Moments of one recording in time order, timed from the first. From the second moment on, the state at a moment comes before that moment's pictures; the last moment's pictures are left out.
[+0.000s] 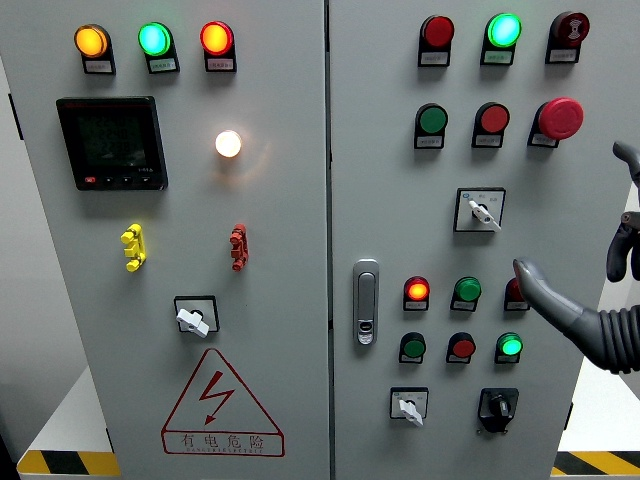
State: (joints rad) left arm -0.03 -0.10 0.00 -0.14 -0.07 -0.02 -0.07; right arm 0.50 0.15 1.53 2.03 -2.74 0.06 -0.23
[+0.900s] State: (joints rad) left arm -0.03 -0.10 0.00 -0.14 -0.07 -0.02 -0.07; right arm 0.57 0.16 1.53 1.99 -2.74 0.11 -0.26
